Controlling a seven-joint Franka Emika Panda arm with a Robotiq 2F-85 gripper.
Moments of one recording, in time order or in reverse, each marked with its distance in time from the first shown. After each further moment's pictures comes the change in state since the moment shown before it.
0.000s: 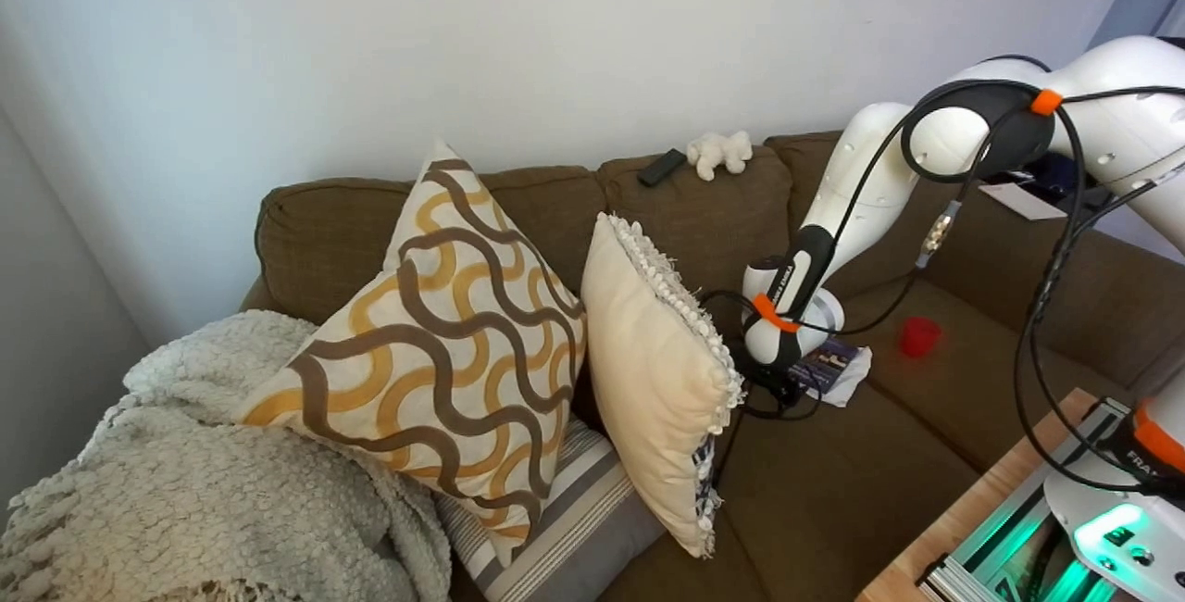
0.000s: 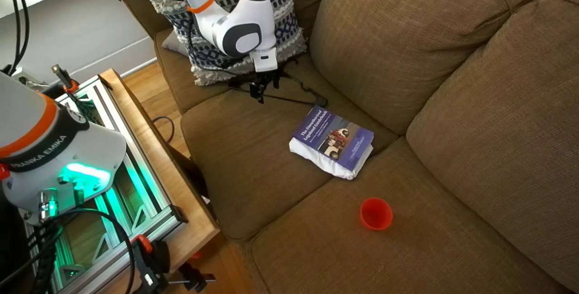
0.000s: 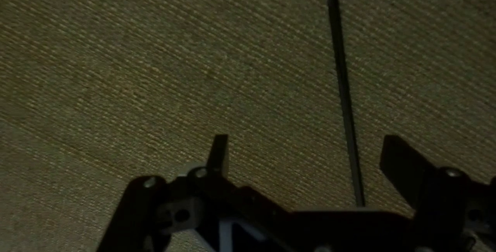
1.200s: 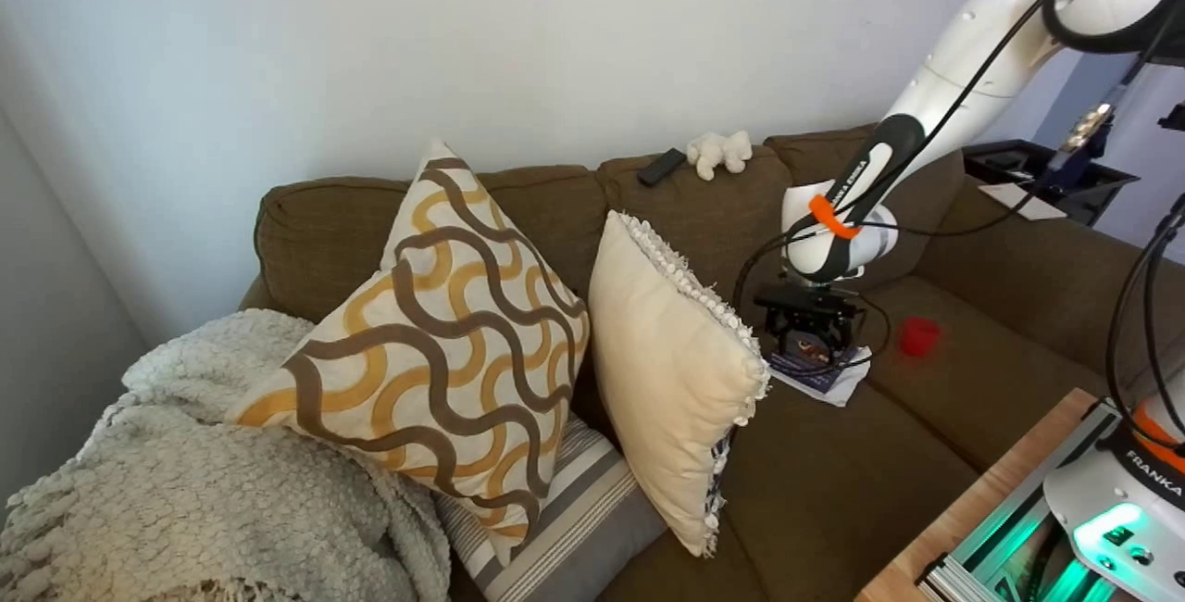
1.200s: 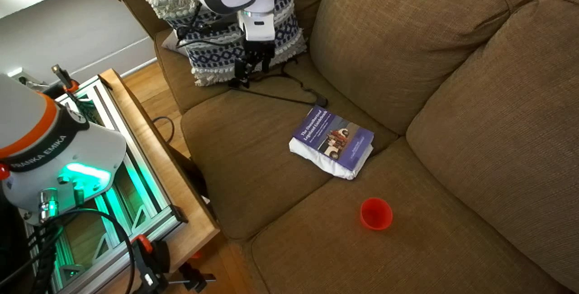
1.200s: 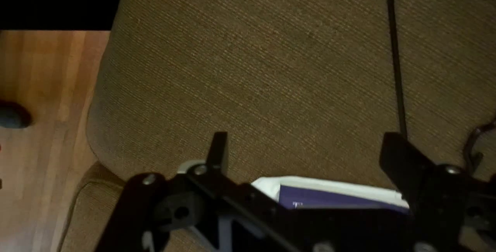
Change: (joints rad) arm -0.146 -0.455 0.032 -0.287 -0.100 -0.300 -0.076
